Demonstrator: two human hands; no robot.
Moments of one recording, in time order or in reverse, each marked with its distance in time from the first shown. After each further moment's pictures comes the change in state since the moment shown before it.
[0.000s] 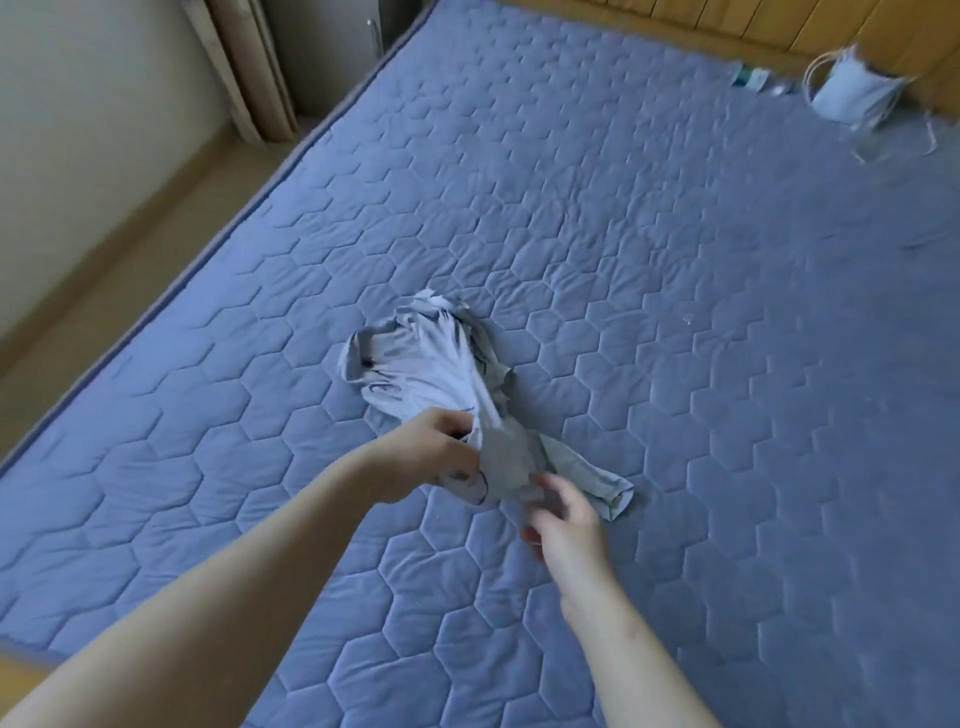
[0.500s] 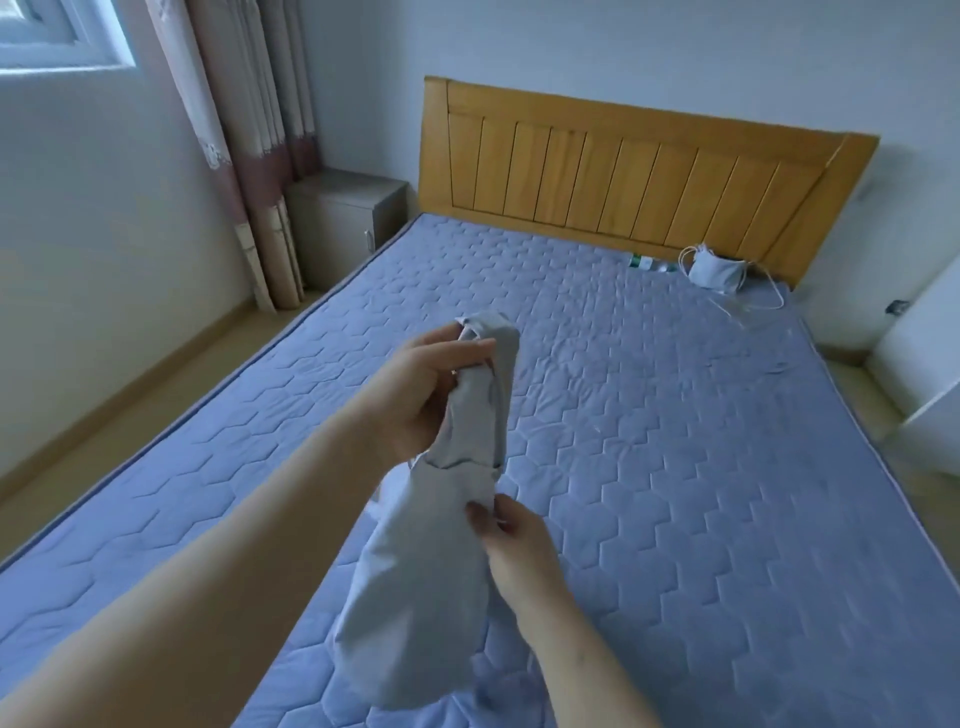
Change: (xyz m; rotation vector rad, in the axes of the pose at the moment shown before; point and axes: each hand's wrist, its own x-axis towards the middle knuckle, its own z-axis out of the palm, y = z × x) left_hand -0.171 0.167 0.132 -0.440 0.063 0.535; right_hand -0.136 -0.066 -0.092 -0.240 -0.126 -0.521
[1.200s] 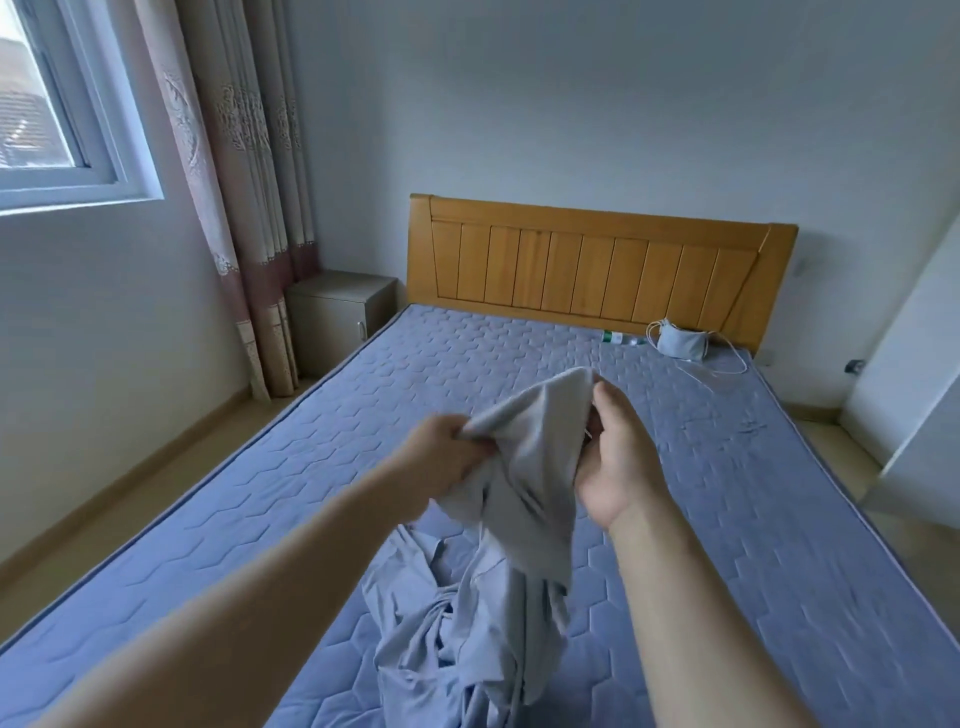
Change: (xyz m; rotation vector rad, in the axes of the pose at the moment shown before) left_hand -0.015 -0.015 0.036 0.728 0.139 0.125; right_hand -0.006 -0.107 -0.111 0.975 0.123 -0.148
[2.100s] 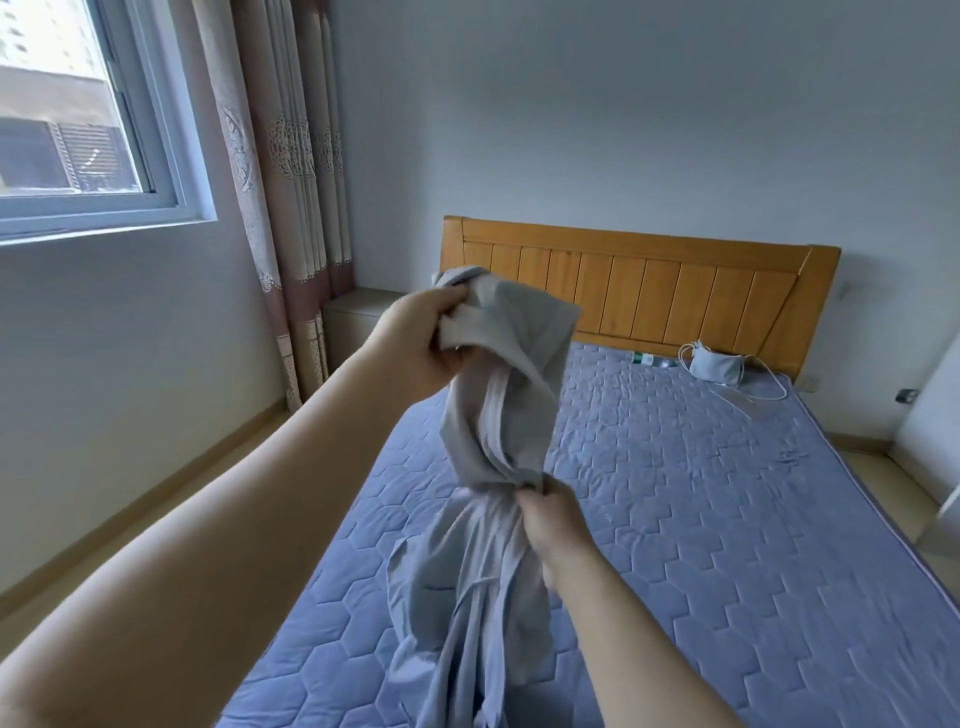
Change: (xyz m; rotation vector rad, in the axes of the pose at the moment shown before) left_hand 0.000 0.099 -0.062 -0.952 0.086 0.026; right_hand -0.006 0.074 0.008 -0.794 -0.028 0.098
